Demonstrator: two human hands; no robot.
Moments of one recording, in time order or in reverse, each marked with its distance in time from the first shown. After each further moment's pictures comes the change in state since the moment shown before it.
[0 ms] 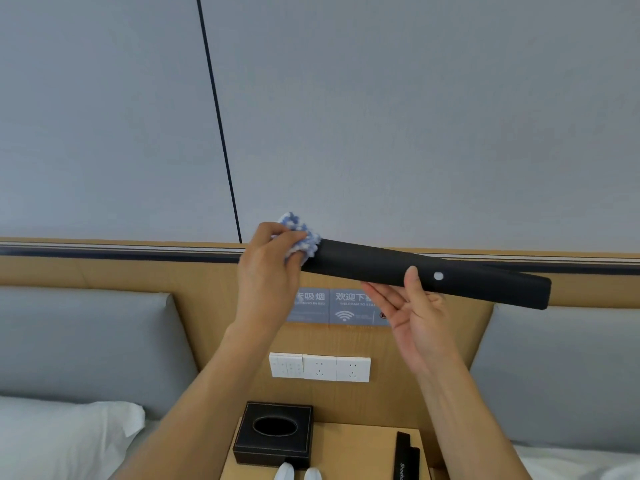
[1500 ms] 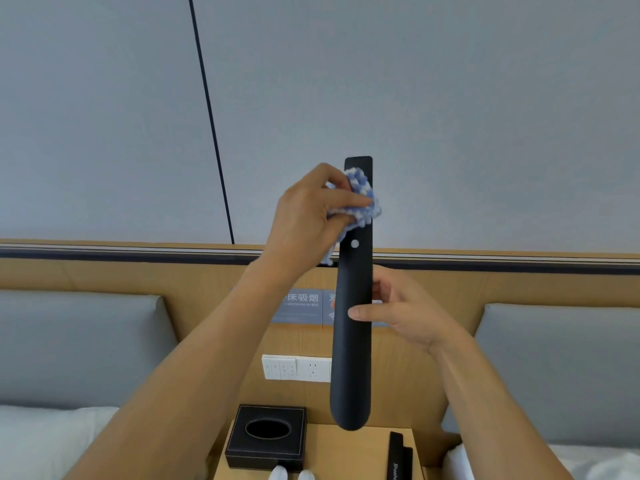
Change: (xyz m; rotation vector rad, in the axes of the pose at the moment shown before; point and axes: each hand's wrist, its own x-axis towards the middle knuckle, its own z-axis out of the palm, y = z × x) left_hand 0.061 0.050 0.007 -0.187 -0.152 0.349; right_hand 0.019 -0.029 0.005 -0.915 -0.555 0.016
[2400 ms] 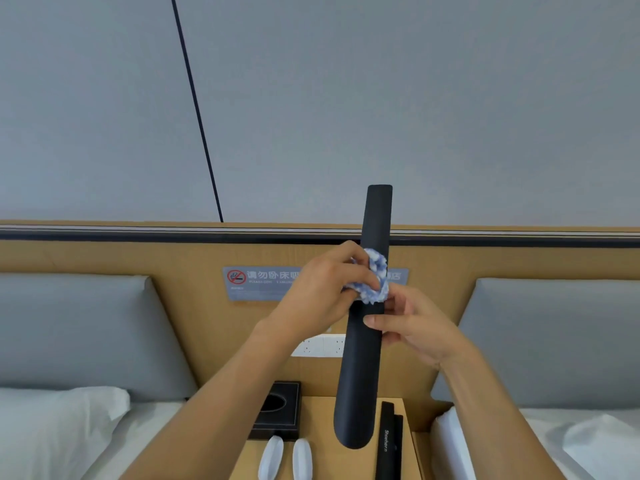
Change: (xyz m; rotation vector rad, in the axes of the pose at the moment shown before) left_hand -0.088 -0.002 0.051 -0.090 -0.390 0.039; right_hand -0.038 0.054 -0.003 0.234 0.054 0.172
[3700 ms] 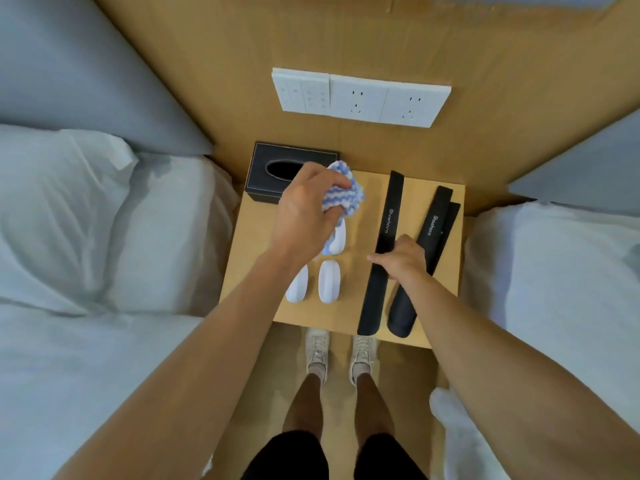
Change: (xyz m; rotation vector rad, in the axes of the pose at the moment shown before) left_hand -0.225 -0.103 0.181 -0.126 -0.102 -0.857; right_hand -0.013 0.400 0.068 -0.600 0.204 1.060
